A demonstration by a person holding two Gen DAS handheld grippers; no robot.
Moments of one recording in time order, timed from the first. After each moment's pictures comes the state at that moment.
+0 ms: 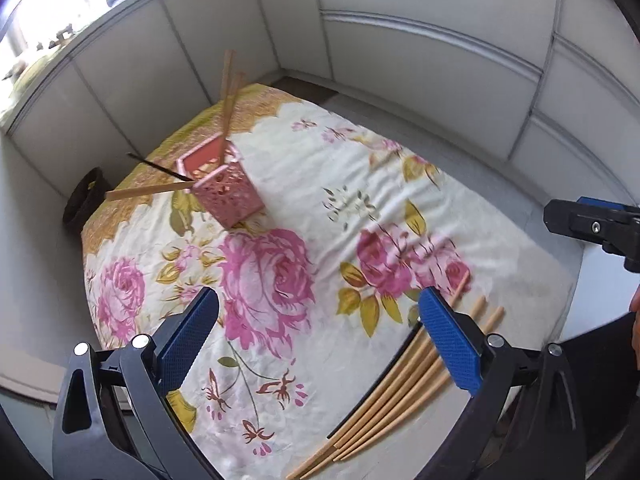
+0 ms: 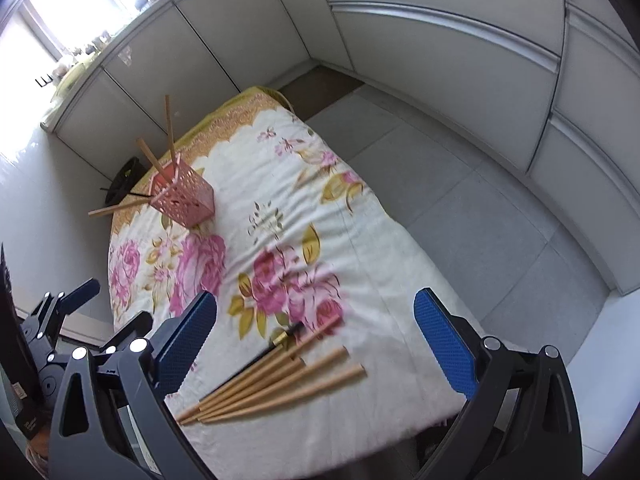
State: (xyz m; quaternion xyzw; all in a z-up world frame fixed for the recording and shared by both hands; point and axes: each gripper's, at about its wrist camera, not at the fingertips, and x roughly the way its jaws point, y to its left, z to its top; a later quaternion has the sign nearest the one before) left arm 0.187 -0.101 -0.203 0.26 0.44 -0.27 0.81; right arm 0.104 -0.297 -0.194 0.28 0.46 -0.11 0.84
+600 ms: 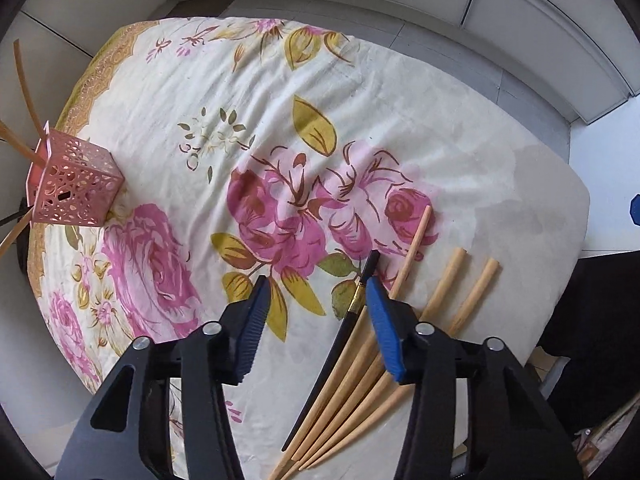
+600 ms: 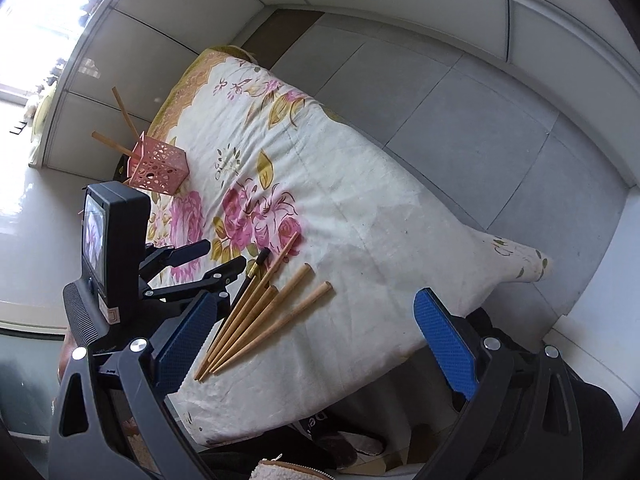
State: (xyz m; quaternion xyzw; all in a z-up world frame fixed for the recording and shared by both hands) left arm 0.189 -0.186 -0.309 0.38 0.57 -0.31 0.66; right arm 0.058 -0.333 -0.242 0.41 0.51 -0.09 0.75
